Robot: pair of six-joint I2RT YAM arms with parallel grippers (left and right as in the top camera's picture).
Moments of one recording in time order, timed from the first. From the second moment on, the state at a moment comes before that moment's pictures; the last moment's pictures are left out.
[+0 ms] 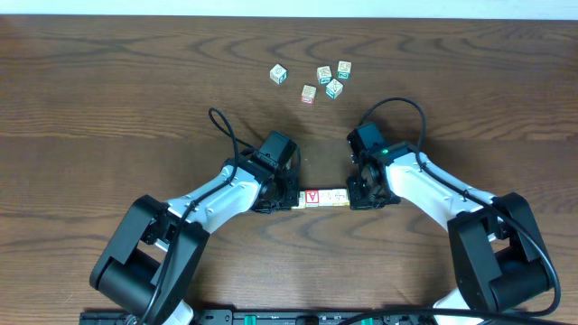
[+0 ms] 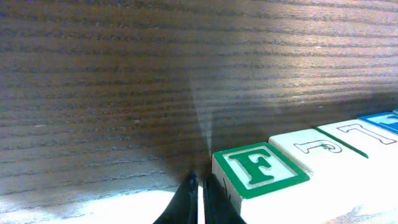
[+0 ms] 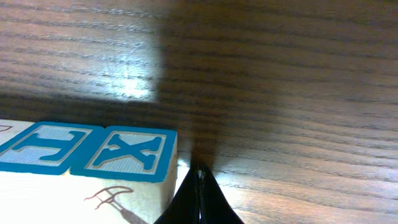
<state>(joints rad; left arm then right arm) -0.57 1.76 0.91 -0.48 0.26 -0.62 0.42 1.76 0.97 -0.74 -0.02 0.35</state>
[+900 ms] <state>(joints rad) -0.57 1.76 0.91 -0.48 0.26 -0.62 0.40 1.76 0.97 -0.68 -0.07 0.29</state>
